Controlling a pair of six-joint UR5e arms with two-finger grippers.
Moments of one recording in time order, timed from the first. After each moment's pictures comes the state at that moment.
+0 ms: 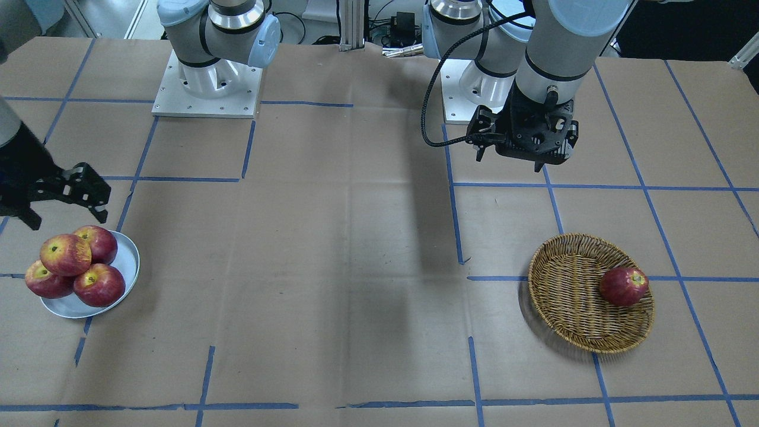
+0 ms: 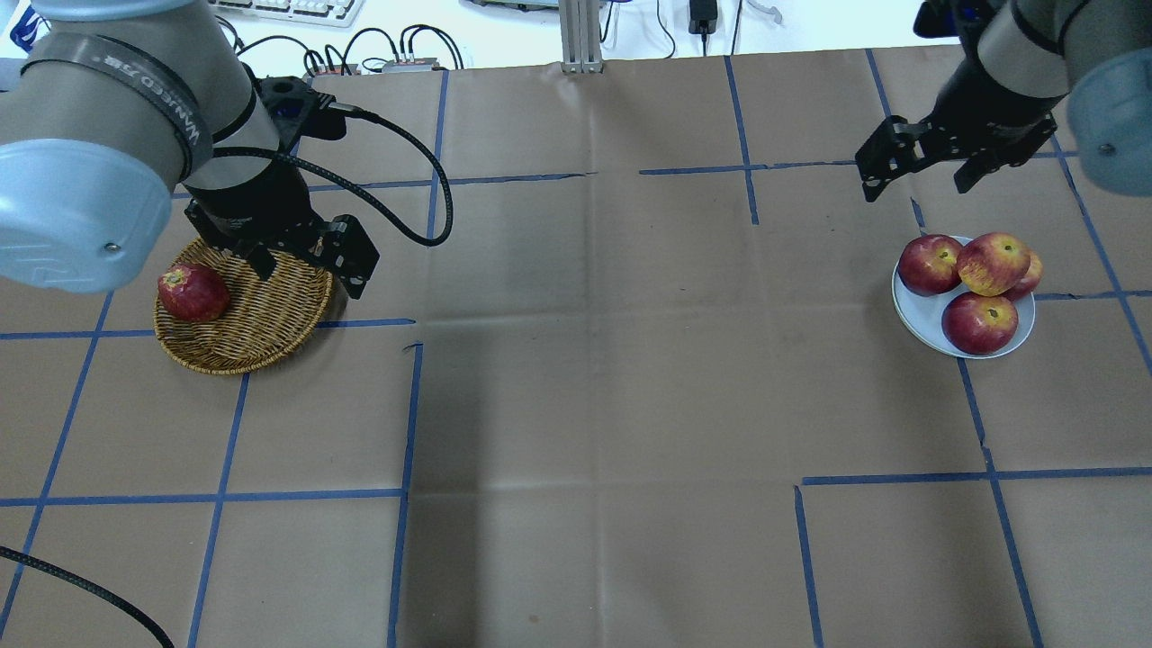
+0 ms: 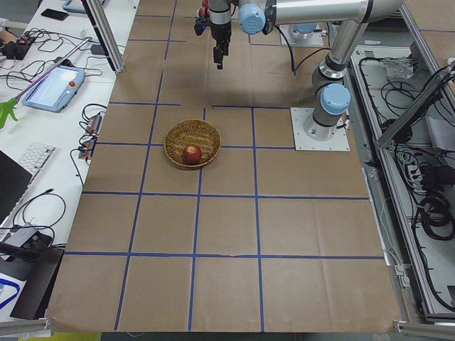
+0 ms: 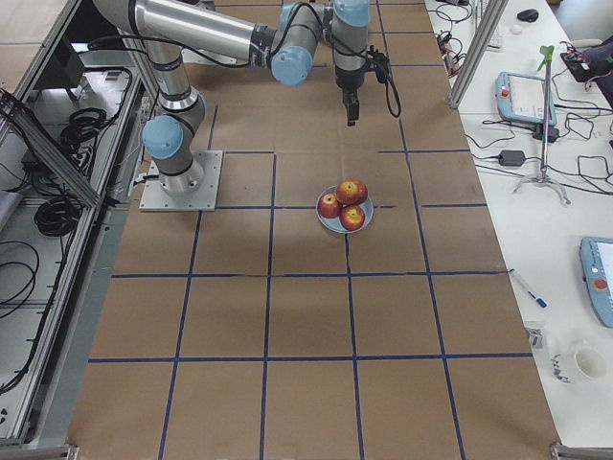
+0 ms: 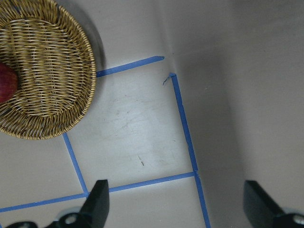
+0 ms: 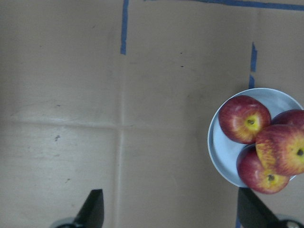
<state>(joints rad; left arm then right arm) -1.58 -1.55 -1.70 -1.52 1.64 0.23 1.45 -1.55 1.68 -1.77 -1.52 -0.18</state>
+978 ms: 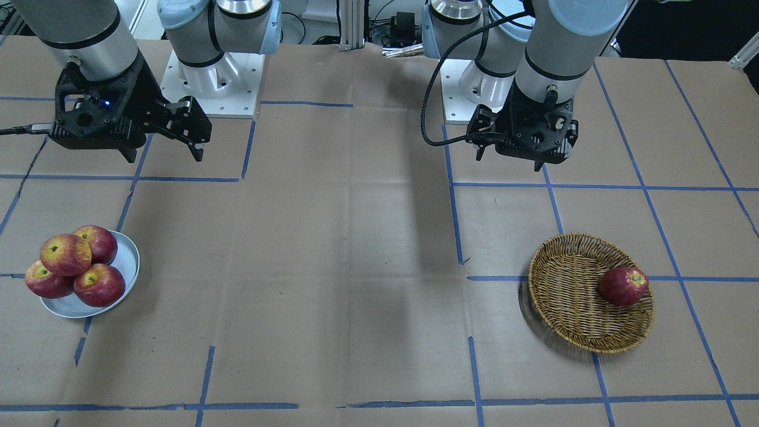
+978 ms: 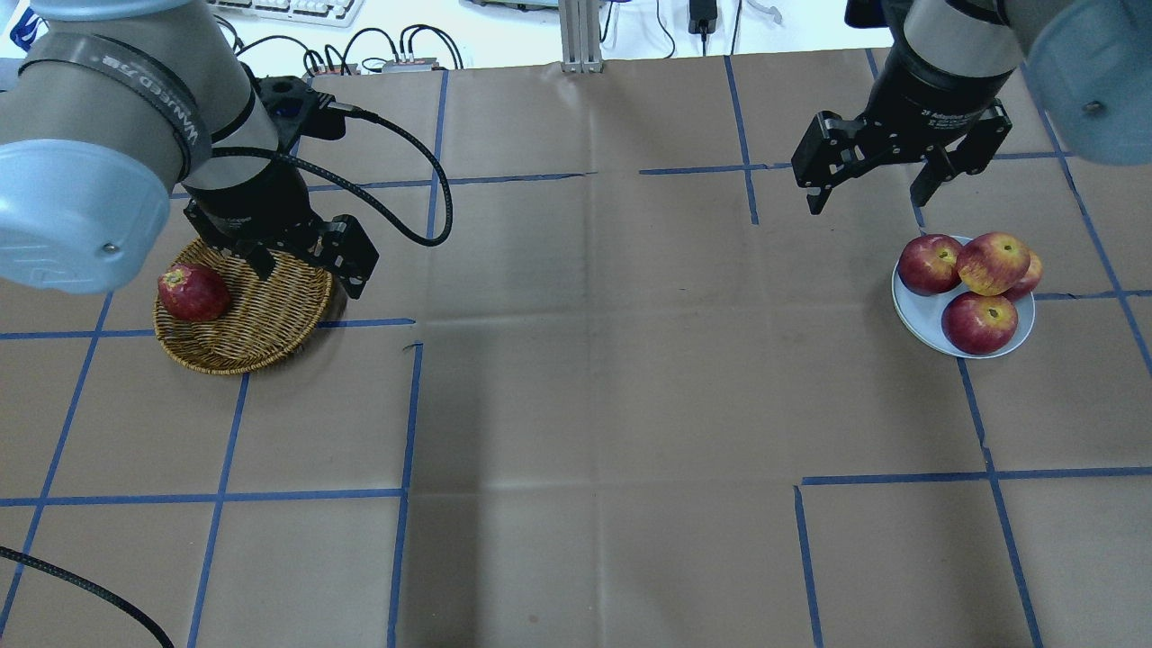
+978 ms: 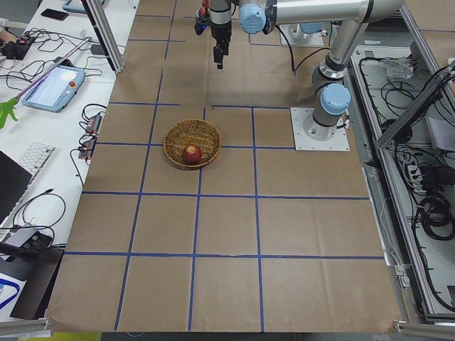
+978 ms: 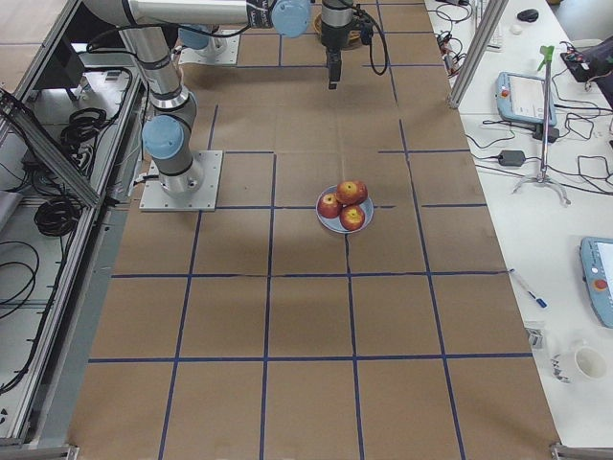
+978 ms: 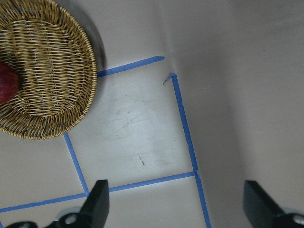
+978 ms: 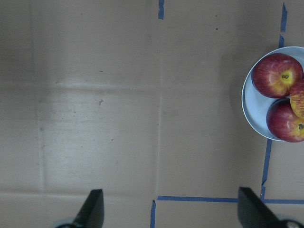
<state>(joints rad) -1.58 -1.55 -1.70 -1.52 1.64 0.24 1.54 -1.56 1.57 -1.57 -1.56 -0.07</state>
